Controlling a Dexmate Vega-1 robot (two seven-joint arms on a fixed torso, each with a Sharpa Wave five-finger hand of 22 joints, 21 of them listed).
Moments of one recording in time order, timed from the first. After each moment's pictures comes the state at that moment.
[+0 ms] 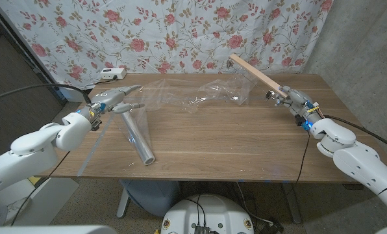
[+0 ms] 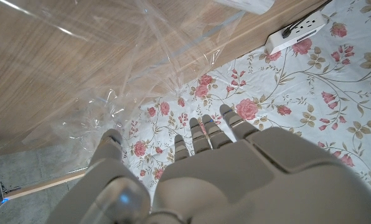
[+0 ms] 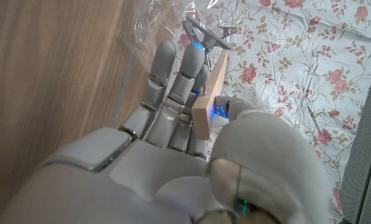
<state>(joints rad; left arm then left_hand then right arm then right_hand) 1.38 1.19 0.00 -1.95 0.47 0.10 0.16 0.17 0.01 0.52 -0.15 0.20 -0.03 -0.20 0.17 0.18 0.12 -0.09 0.20 0.21 0.10 -0.12 0.18 0.17 0.13 0.00 0.19 0.17 -1.24 -0.79 -0.05 -1.84 0.84 0.04 -0.11 0.89 0.16 0.51 0.04 0.85 0.71 0.05 0.21 0.64 0.85 -0.05 0.81 1.17 1.15 -0.22 0.62 1.17 0.73 -0.07 1.42 0.17</state>
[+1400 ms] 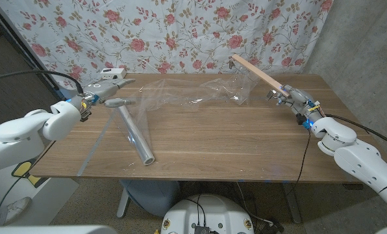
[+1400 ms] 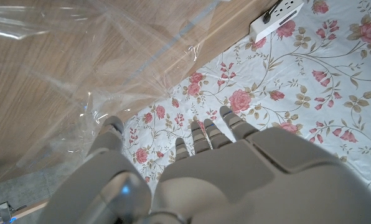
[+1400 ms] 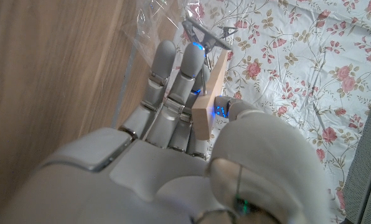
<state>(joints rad) 1.41 1.26 -0.10 -1.92 0.49 0.05 0.13 0.28 -0.01 0.54 -0.15 0.18 -0.08 -0.20 0.20 0.18 0.06 -0.09 0.20 0.21 0.04 -0.12 0.19 0.18 0.12 -0.01 0.19 0.17 -1.23 -0.79 -0.05 -1.84 0.84 0.01 -0.14 0.89 0.16 0.51 0.04 0.85 0.71 0.05 0.21 0.64 0.85 -0.05 0.81 1.17 1.15 -0.21 0.62 1.17 0.73 -0.07 1.42 0.17</state>
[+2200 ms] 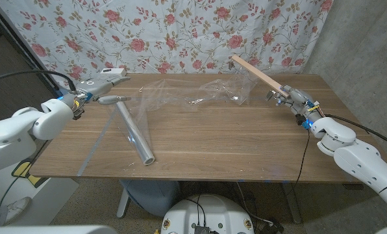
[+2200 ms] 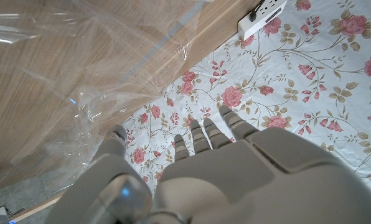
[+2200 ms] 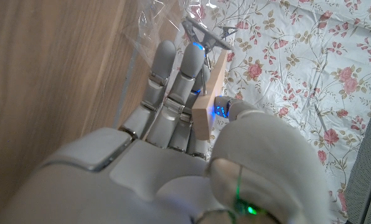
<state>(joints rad) 1.47 1.17 -0.23 -1.93 0.61 0.01 0.04 0.24 0.06 0.54 -0.11 0.18 -0.04 -0.21 0.21 0.18 0.08 -0.09 0.21 0.22 0.05 -0.12 0.19 0.18 0.13 -0.01 0.19 0.17 -1.23 -0.80 -0.05 -1.86 0.84 0.00 -0.15 0.89 0.16 0.51 0.04 0.85 0.71 0.05 0.21 0.64 0.85 -0.05 0.81 1.17 1.15 -0.21 0.62 1.17 0.73 -0.07 1.42 0.17</state>
